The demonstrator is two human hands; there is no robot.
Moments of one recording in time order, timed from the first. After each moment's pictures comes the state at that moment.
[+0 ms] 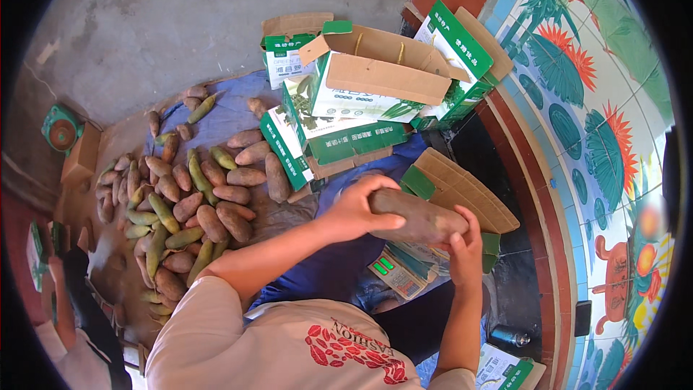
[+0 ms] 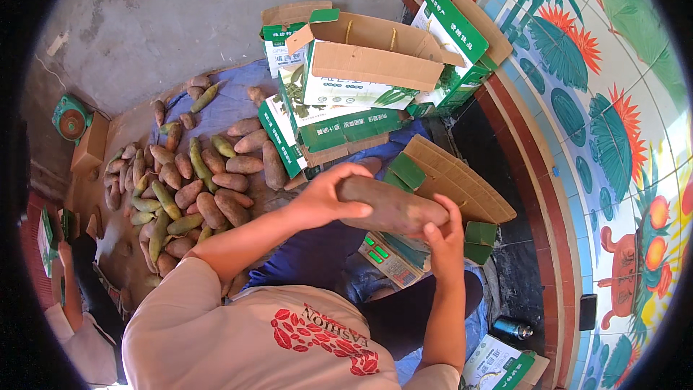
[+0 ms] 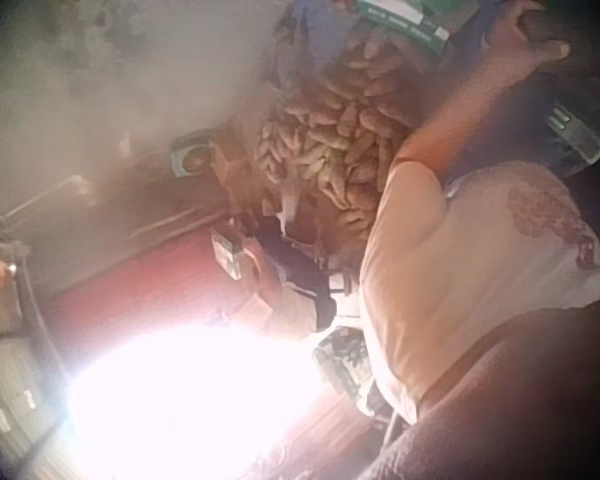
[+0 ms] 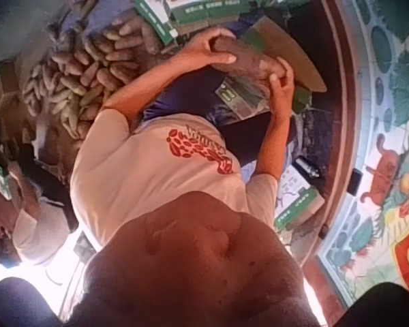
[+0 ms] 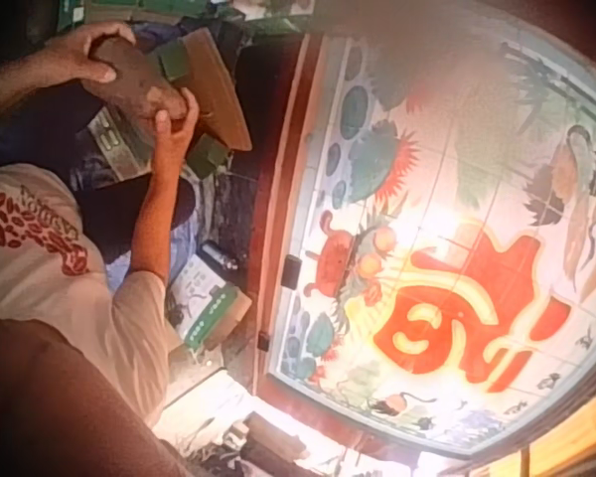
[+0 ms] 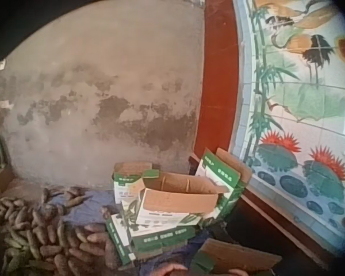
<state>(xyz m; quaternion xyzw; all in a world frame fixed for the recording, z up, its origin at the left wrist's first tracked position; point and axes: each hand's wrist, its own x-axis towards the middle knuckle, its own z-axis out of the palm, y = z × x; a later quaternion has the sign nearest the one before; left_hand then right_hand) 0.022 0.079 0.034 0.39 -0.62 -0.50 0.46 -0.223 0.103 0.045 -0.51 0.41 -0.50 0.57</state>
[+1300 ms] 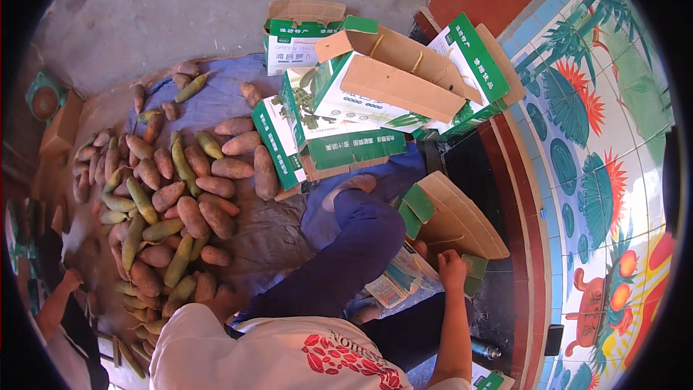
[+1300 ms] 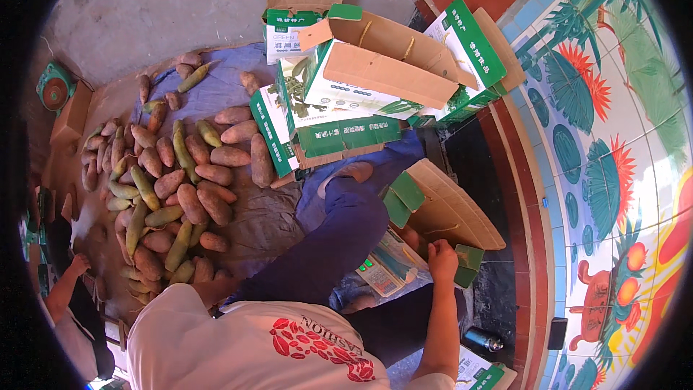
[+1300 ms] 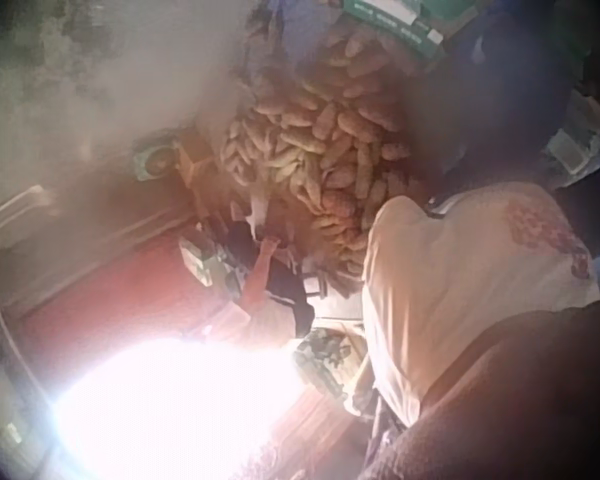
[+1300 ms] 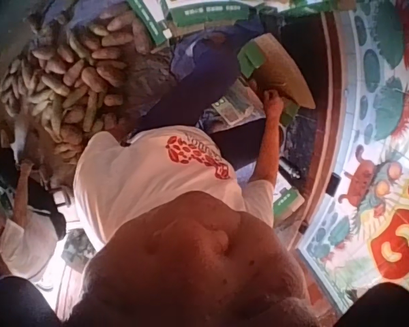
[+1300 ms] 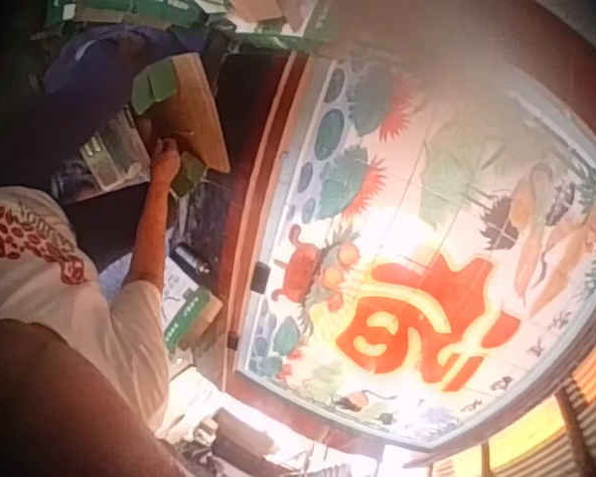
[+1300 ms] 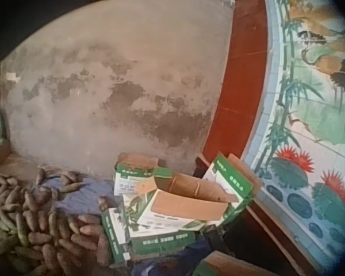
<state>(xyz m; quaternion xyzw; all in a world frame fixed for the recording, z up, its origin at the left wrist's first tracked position) 0.270 0.365 -0.405 0.41 -0.84 -0.31 -0.17 -0.309 0.059 -0.087 -0.69 0.70 -0.15 0.10</state>
